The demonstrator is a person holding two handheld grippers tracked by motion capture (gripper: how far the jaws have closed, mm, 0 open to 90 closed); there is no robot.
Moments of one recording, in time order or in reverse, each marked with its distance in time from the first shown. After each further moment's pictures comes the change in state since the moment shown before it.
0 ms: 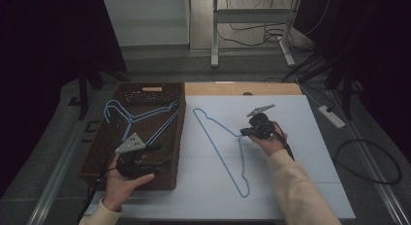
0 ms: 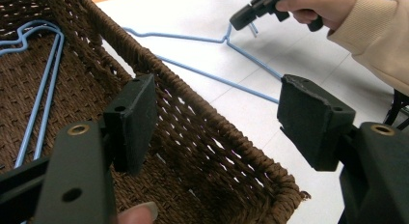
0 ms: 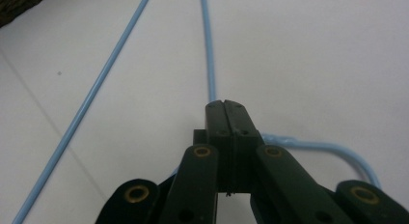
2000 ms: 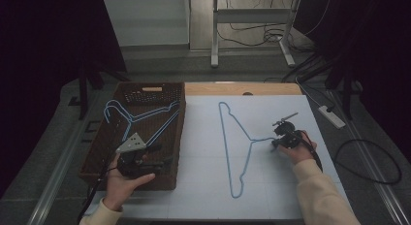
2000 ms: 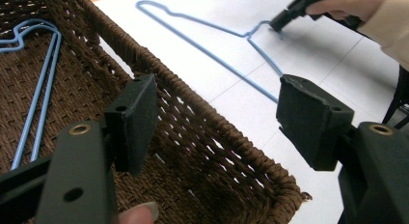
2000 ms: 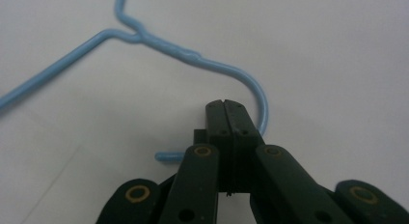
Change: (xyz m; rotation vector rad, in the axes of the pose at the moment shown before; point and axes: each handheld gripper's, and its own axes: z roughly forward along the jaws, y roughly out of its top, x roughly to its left) left arm 0.000 0.000 0.002 0.005 -0.006 0.001; right arm -0.038 -0.063 -0.047 0.248 -0.205 0.098
